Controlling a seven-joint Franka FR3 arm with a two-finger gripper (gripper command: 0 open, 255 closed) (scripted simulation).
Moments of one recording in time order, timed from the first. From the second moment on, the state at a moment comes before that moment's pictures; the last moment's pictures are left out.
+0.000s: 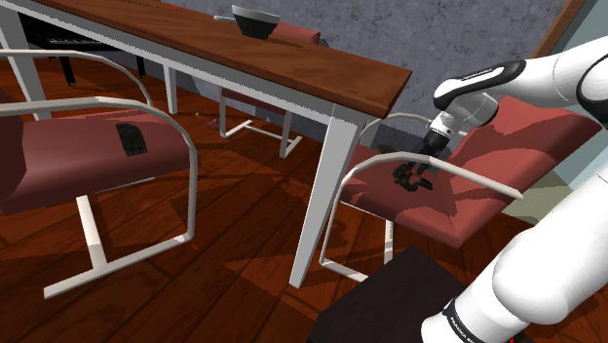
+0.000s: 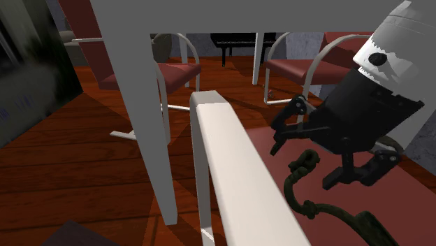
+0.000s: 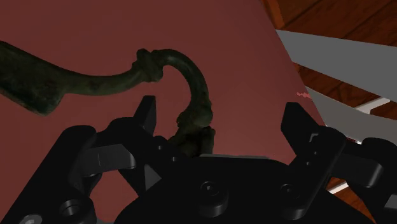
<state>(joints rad) -0.01 -0.07 -0.72 -2.19 0.25 1.90 -0.70</state>
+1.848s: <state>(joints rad) -0.01 -0.08 -0.72 -2.16 0.24 1.86 -0.69</state>
